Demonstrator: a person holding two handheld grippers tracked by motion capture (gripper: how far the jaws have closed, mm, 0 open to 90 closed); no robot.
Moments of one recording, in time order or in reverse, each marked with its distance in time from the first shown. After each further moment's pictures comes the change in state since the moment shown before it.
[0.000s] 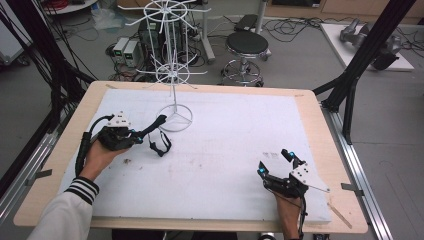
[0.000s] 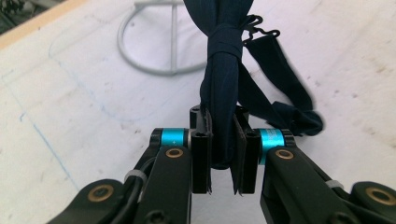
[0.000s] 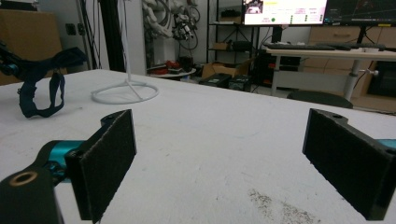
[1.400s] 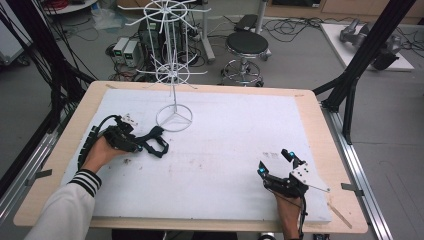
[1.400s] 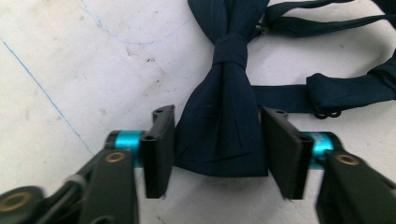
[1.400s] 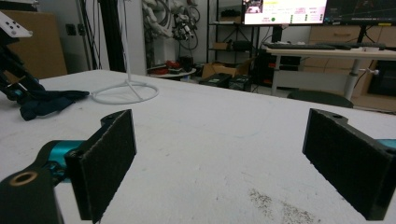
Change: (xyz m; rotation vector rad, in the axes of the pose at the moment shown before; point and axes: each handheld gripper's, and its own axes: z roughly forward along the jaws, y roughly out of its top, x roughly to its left) left arm 0.020 -0.007 0.032 0.340 0.031 -0.073; right arm 0.000 0.000 0.000 0.004 0.000 0.008
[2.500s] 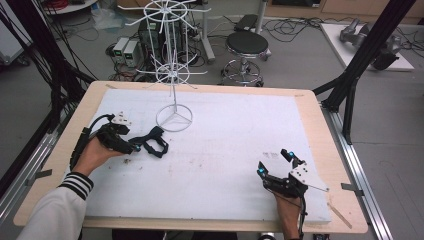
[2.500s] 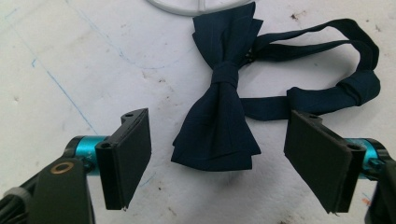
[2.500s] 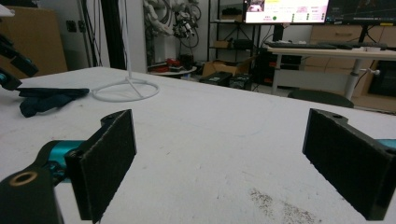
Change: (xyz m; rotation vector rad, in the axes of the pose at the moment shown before) left arm -0.002 -0.005 -0.021 -0.103 0.029 0.051; right arm 0.001 0.000 0.001 0.010 0.007 -0.008
